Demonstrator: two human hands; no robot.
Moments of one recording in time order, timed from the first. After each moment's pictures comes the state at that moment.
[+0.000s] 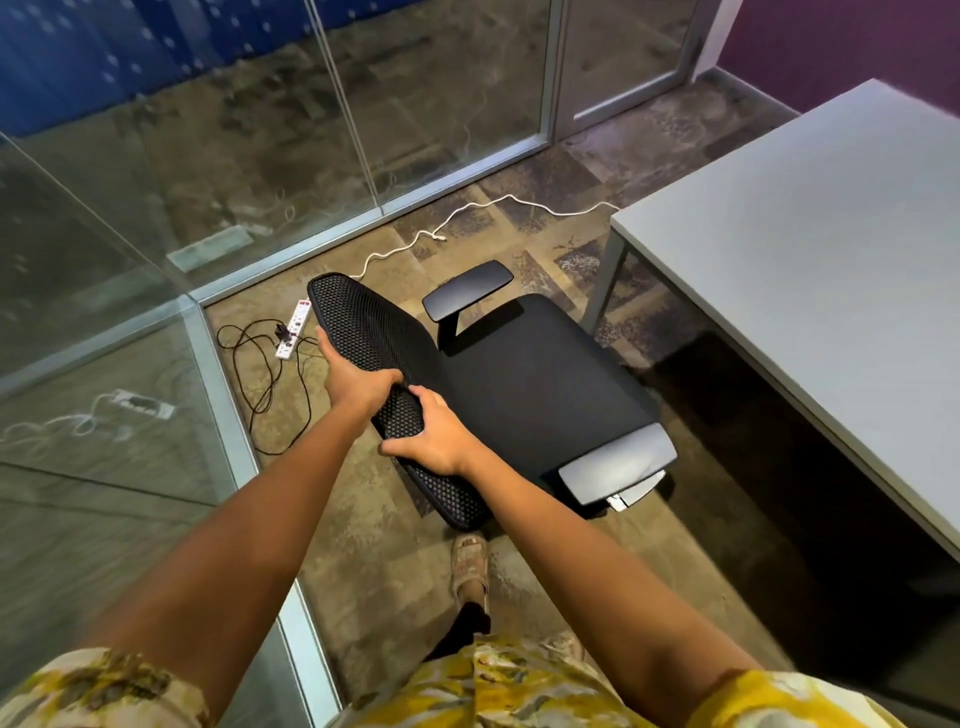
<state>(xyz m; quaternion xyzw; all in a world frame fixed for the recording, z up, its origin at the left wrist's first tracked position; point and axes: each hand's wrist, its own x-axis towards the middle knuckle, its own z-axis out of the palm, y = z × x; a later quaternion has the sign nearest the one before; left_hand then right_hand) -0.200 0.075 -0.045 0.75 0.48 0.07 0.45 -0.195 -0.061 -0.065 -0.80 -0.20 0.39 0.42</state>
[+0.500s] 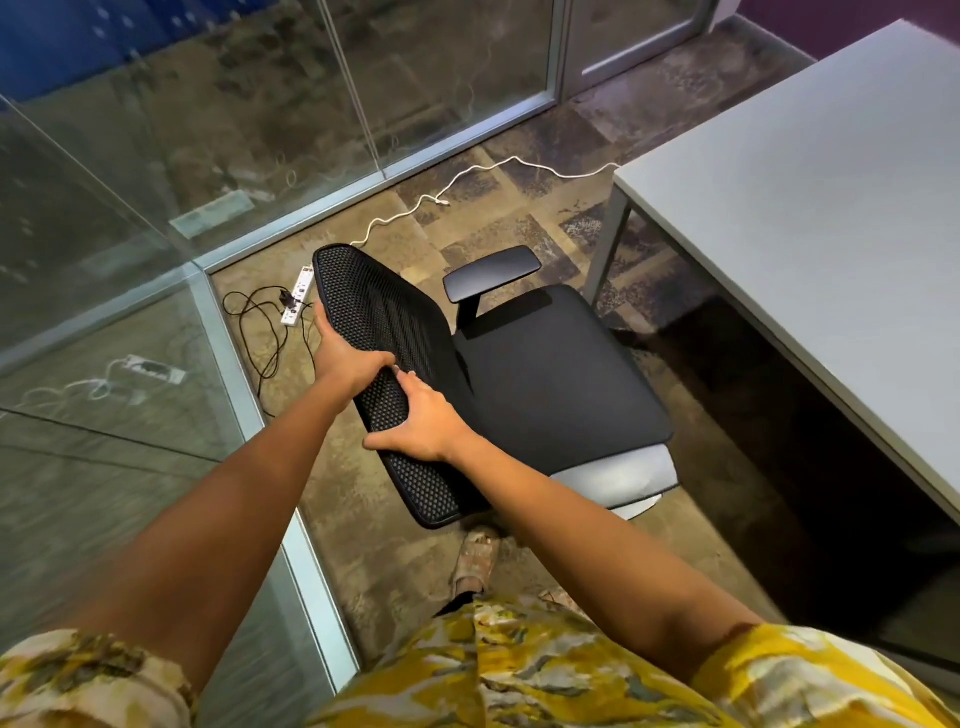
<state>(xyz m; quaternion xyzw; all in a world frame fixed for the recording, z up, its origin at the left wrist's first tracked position) -0.239 0.070 -0.042 0.79 0.44 0.02 0.42 -0.240 -0.076 -0.063 -0.81 -0.25 0.38 0.37</state>
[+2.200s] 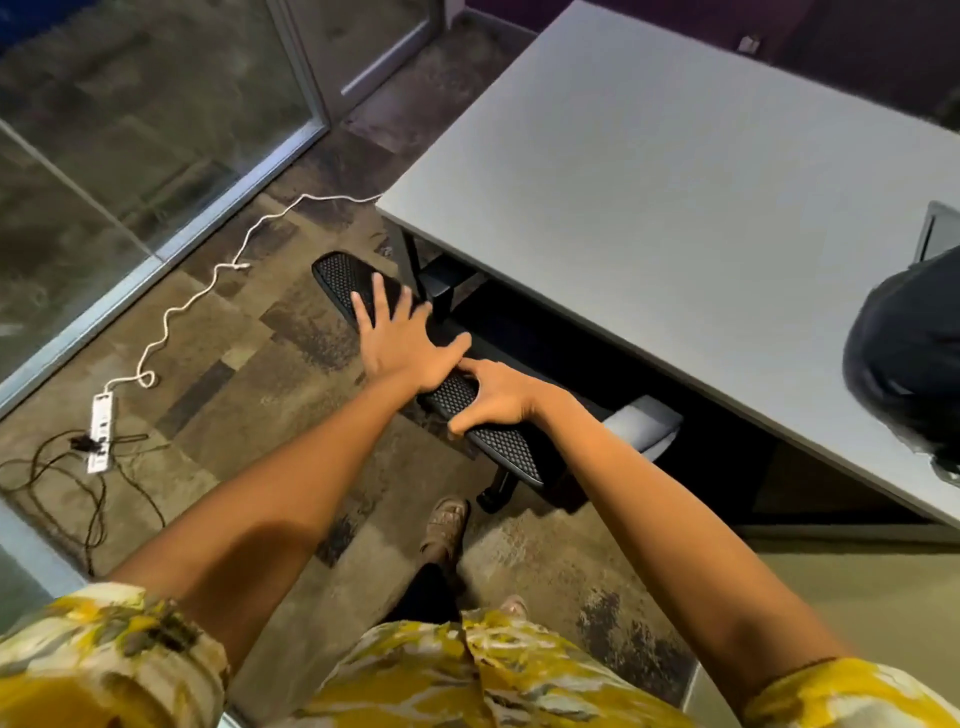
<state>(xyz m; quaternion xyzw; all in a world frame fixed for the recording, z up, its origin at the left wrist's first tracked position) -0.022 -0.212 -0.055 1.00 -0.01 -0.10 0.00 -0.055 -0.367 -0.052 -0.86 -0.11 0.38 0.33</state>
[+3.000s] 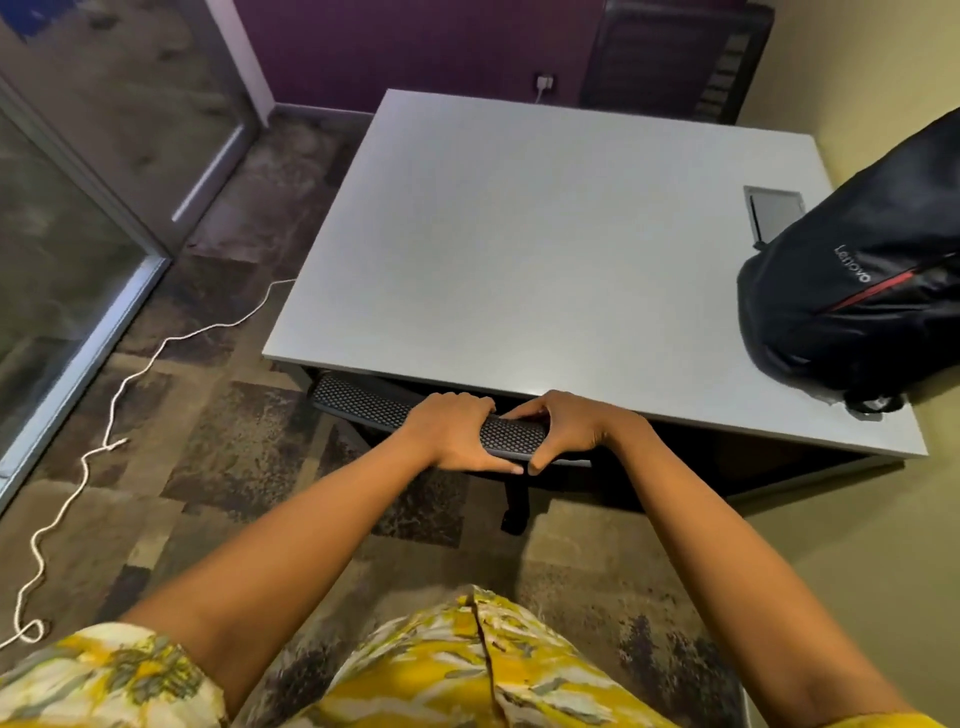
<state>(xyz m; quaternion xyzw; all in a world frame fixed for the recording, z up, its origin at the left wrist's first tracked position) 0.094 -0.315 -0.046 0.85 -0.48 -0.21 0.00 0.005 -0.504 -0.026 -0.87 0.06 0.33 0.37</state>
